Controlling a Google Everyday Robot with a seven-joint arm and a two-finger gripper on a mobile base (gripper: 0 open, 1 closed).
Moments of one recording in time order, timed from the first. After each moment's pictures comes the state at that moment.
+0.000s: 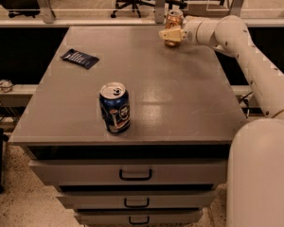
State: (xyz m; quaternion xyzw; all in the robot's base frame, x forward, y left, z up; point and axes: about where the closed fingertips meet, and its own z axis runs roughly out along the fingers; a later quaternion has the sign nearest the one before) arm 0.908 -0.149 0.886 -0.28 0.72 0.12 0.62
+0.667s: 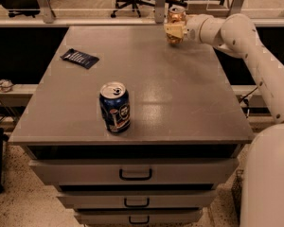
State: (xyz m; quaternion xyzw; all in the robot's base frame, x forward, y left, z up) arm 0.886 -0.146 0.908 -0.28 0.71 0.14 0.63
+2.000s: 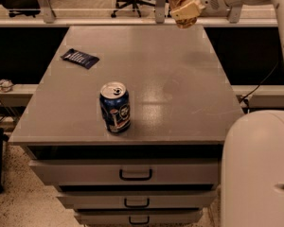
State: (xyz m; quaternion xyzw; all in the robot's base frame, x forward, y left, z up) arm 0.799 -0.141 0.996 -0.51 0.67 0.10 0.53
